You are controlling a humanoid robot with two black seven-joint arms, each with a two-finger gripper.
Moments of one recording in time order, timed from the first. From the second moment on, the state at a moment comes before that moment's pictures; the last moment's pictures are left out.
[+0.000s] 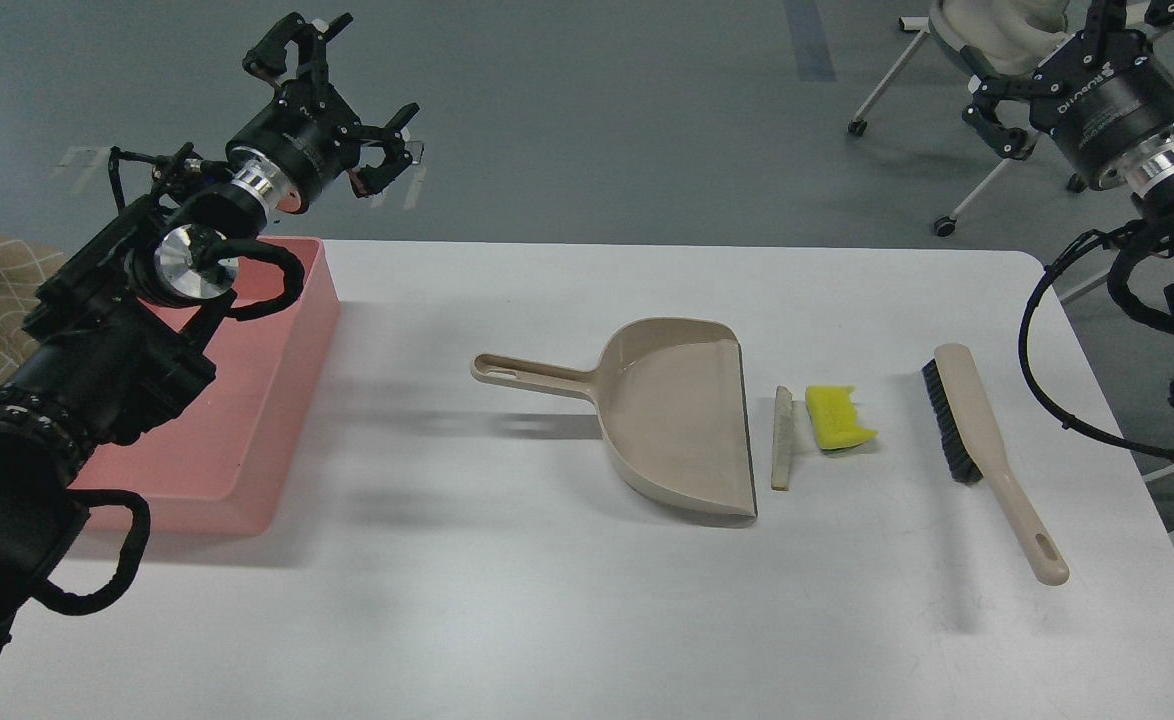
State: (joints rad) left arm -0.92 0.28 -0.93 -0.51 0.09 -0.49 -0.06; right arm 0.87 -0.34 1.23 0.69 -0.36 0.49 -0.02
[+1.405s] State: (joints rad) left arm -0.57 0.63 -0.91 -1.28 0.10 -0.35 -0.07; right arm 0.84 -0.36 1.24 0.68 -0.36 0.49 -0.01
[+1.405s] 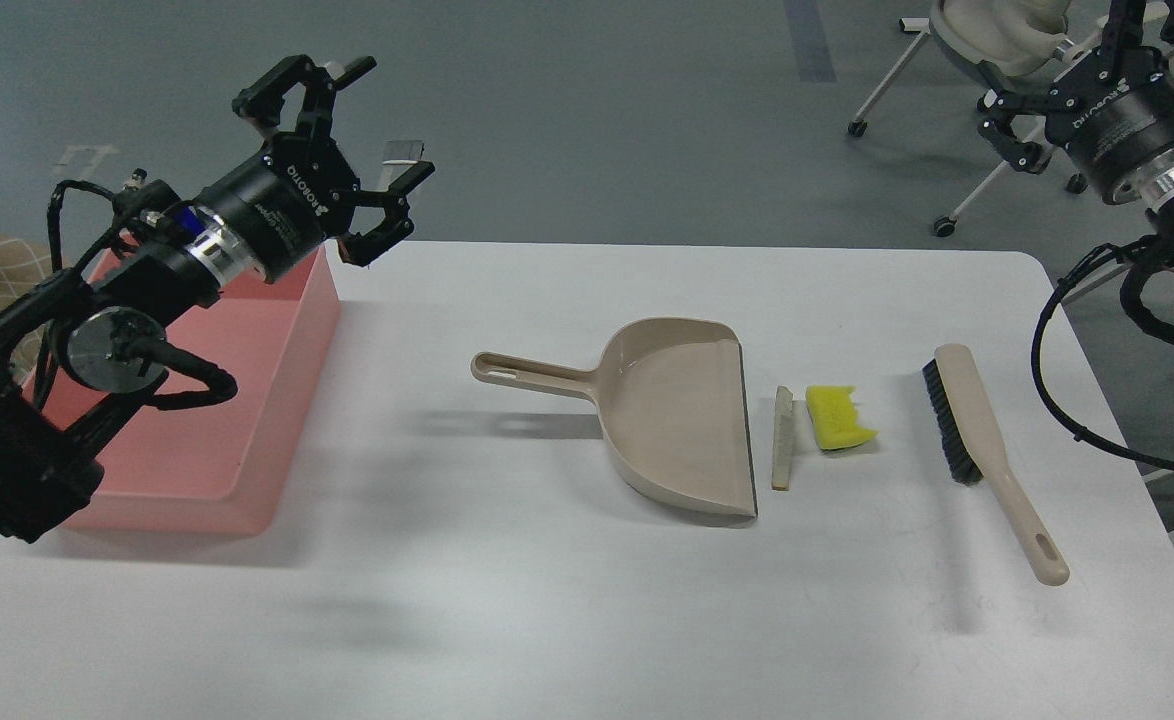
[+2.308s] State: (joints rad) left arm -0.15 0.73 -0.81 -1.69 0.57 0.03 -0.07; right arm 0.81 -0.38 1.28 0.68 -0.36 0.49 -0.01
